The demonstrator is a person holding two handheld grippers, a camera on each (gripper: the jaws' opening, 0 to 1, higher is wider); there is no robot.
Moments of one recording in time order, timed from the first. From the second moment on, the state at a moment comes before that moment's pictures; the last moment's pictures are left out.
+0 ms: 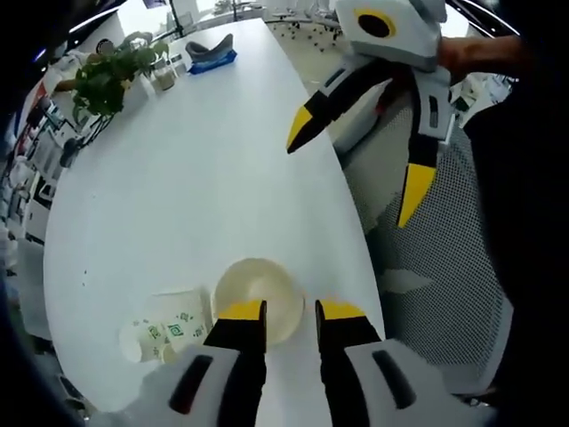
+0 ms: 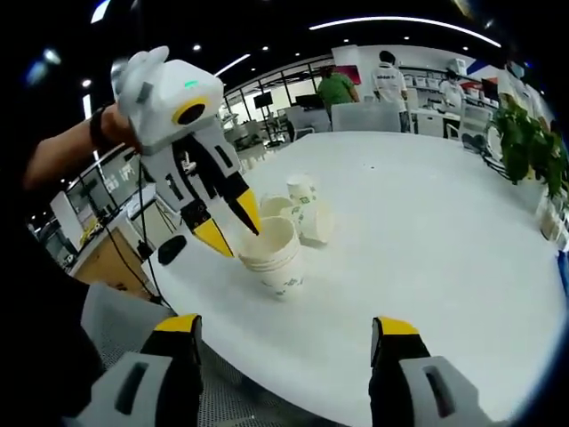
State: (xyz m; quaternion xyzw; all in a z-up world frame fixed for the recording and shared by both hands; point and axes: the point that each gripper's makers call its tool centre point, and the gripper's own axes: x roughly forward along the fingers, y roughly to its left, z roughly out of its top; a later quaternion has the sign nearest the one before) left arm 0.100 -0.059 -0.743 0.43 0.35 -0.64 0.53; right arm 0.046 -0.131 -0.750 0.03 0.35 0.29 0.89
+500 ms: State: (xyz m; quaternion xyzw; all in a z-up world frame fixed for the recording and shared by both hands) left arm 0.115 -0.052 -0.703 0.39 0.31 -0.63 0.60; right arm 0.046 -0.126 -0.751 0.03 0.35 0.29 0.89
